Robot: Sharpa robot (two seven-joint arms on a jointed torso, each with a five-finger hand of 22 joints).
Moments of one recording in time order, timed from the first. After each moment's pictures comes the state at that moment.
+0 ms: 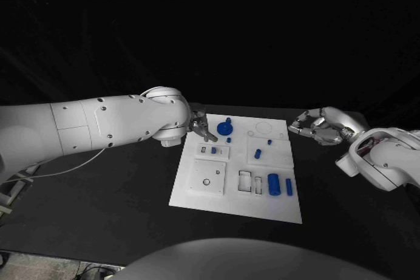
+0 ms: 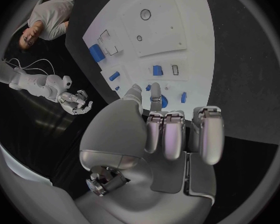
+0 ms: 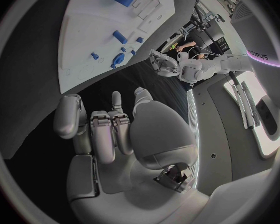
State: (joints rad) left arm 1.37 -0.62 -0.23 1.41 -1.03 0.05 -0.57; left_hand 1.21 0.01 -0.02 0.29 0.16 1.07 0.04 0.23 0.66 1.46 -0.03 1.57 1.31 1.47 -0.07 1.57 1.31 0.01 1.47 0.04 1.55 1.31; right arm 1.24 -1.01 -0.23 1.52 -0.94 -0.39 0.16; right_hand 1.29 0.14 -0.15 0.29 0.44 0.71 0.12 0.54 0.62 1.47 0.05 1.57 1.31 1.47 0.00 1.57 1.31 0.07 1.29 0.11 1.24 1.31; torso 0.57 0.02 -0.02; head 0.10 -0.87
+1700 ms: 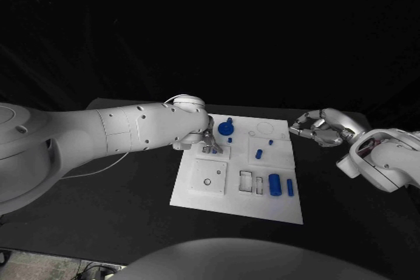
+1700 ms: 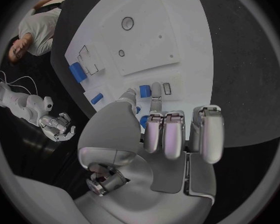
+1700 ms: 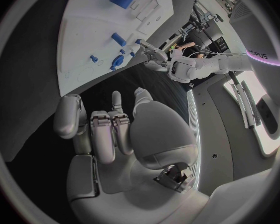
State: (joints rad) left arm 1.30 -0.44 -0.22 1.19 -1.11 0.22 -0.65; left_hand 1.09 0.01 -0.01 0.29 0.18 1.11 0.06 0.17 0.60 1.47 -0.02 1.57 1.31 1.47 -0.07 1.57 1.31 0.02 1.47 0.04 1.53 1.31; right arm 1.24 -1.01 -0.23 1.52 -0.94 -0.37 0.16; right_hand 1.29 0.14 -0.15 0.29 0.45 0.71 0.12 0.54 0.62 1.46 0.05 1.57 1.31 1.47 0.00 1.57 1.31 0.07 1.29 0.11 1.24 1.31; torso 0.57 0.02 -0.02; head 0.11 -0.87
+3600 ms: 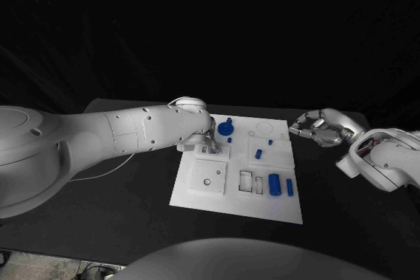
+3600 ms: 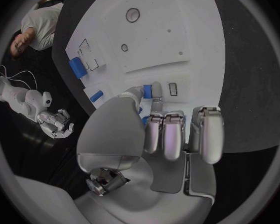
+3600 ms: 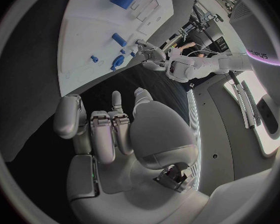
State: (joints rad) left arm 1.28 -0.41 -0.22 1.14 -1.08 0.20 -0.62; left_hand 1.32 -0.07 0.27 0.30 0.44 1.09 0.02 0.31 0.81 1.47 -0.04 1.57 1.31 1.47 -0.09 1.57 1.31 0.02 1.47 0.02 1.52 1.31; right arm 1.24 -1.00 -0.23 1.51 -0.94 -0.37 0.15; right_hand 1.29 0.14 -0.15 0.29 0.46 0.71 0.12 0.54 0.62 1.46 0.06 1.58 1.31 1.47 0.00 1.57 1.31 0.07 1.29 0.11 1.24 1.31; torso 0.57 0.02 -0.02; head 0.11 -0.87
